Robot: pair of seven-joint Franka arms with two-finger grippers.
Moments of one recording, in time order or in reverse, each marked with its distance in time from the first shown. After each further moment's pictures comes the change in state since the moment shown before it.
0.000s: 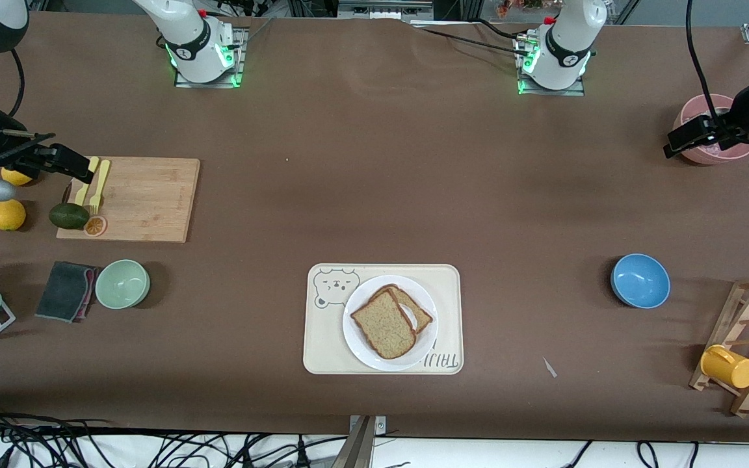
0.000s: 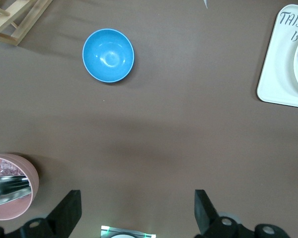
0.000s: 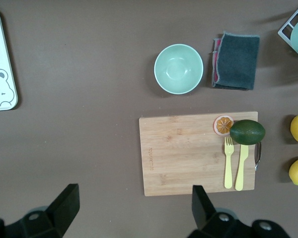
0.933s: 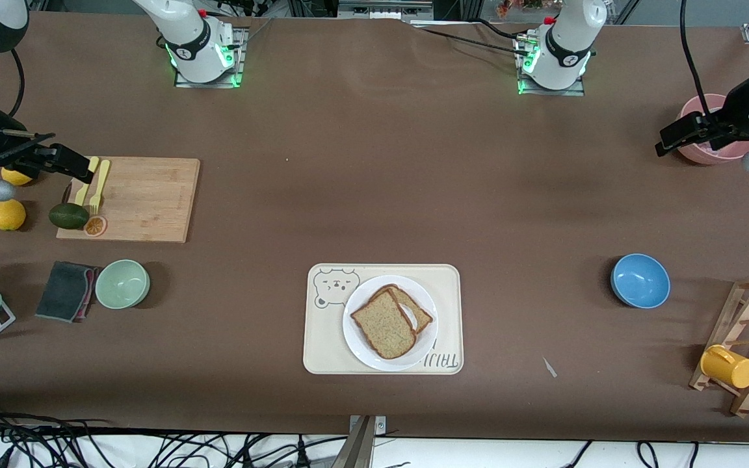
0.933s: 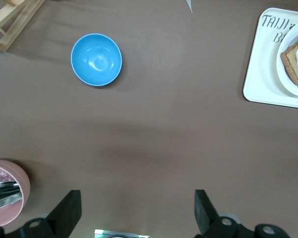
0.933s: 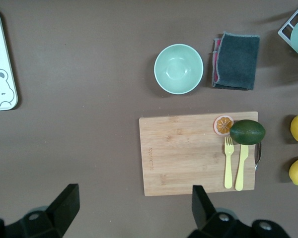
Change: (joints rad) left arm -0.001 0.000 -0.019 0.023 -0.026 0.001 0.000; right arm 0.000 0.000 0.000 0.000 0.000 0.000 0.000
